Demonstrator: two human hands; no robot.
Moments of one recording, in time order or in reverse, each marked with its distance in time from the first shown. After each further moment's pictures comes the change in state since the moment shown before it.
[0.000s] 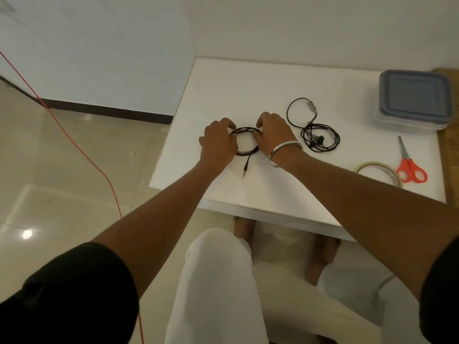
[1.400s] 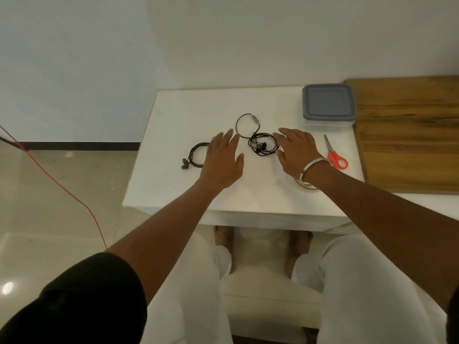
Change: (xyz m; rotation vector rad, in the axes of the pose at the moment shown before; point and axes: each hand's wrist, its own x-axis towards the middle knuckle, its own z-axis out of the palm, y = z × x) left_hand -0.059 0.083 0.025 0.208 -0.091 0.496; right_hand -0.094 0.119 -0.097 -0.361 0.050 -0.080
